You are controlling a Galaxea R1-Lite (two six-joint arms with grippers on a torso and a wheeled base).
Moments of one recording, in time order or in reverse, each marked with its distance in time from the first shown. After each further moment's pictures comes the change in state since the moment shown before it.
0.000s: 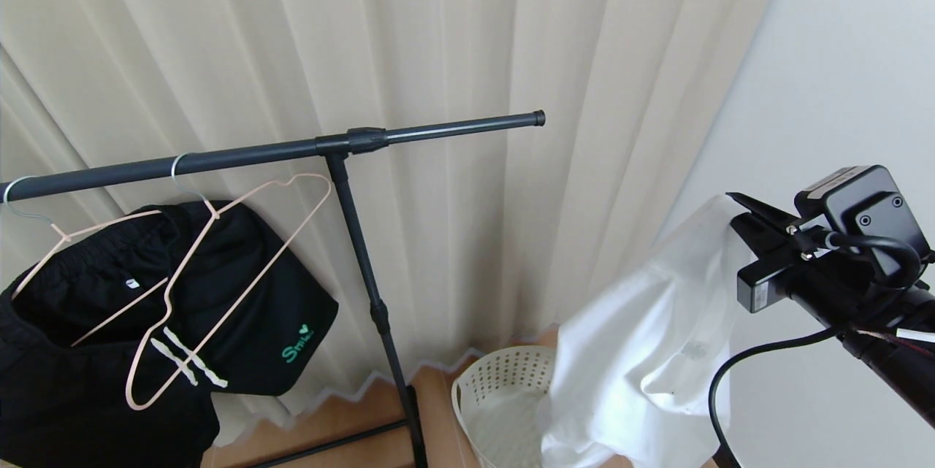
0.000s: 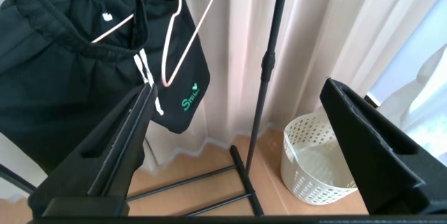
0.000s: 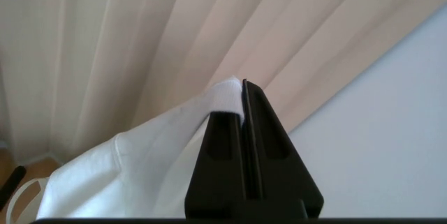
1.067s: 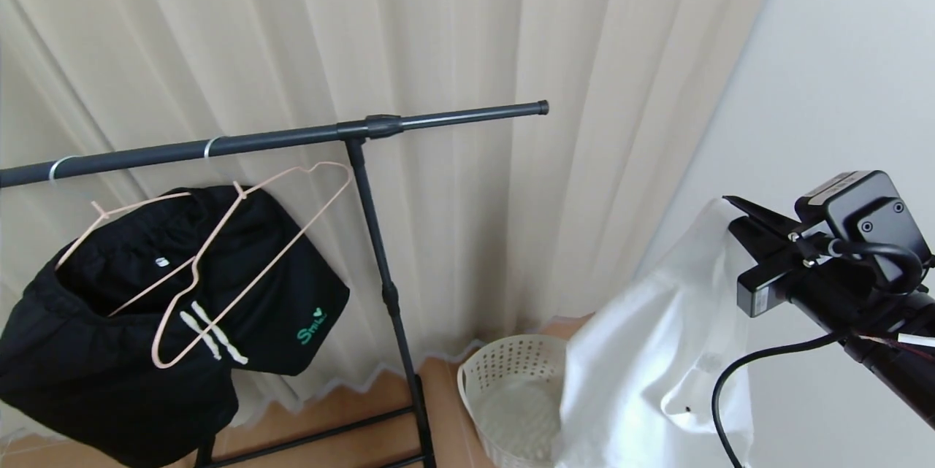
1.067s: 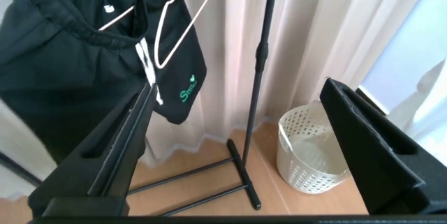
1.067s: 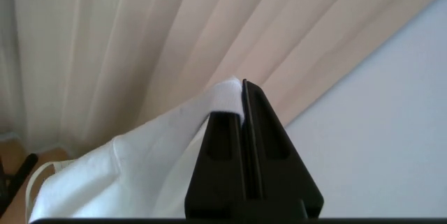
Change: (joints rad) left arm 0.000 0.000 0.000 0.000 0.001 -0.001; right arm 0.000 0.001 0.009 -0.001 0.031 0.000
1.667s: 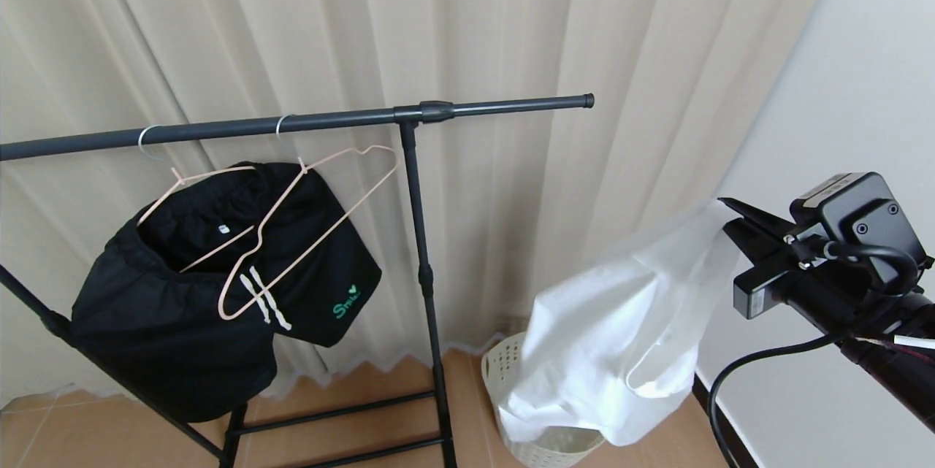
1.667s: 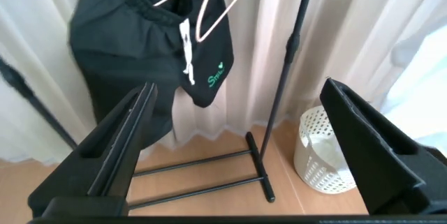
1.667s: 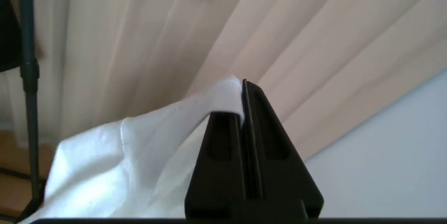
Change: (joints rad) left arm 0.000 0.000 0.000 0.000 0.000 -0.003; right arm 0.001 -0.001 0.001 0.000 0.001 0.000
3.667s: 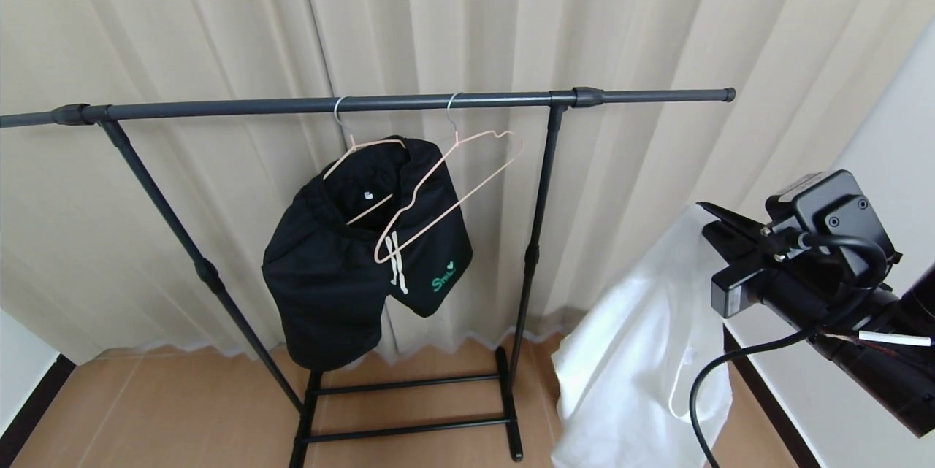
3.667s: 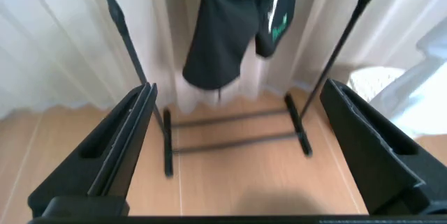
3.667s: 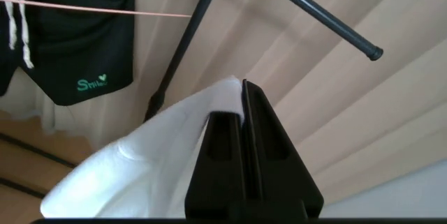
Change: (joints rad) left arm -0.012 0.240 -0.009 -0.015 -0.041 0.027; right arm 0.034 0.053 -0.033 0.006 -0.010 0.084
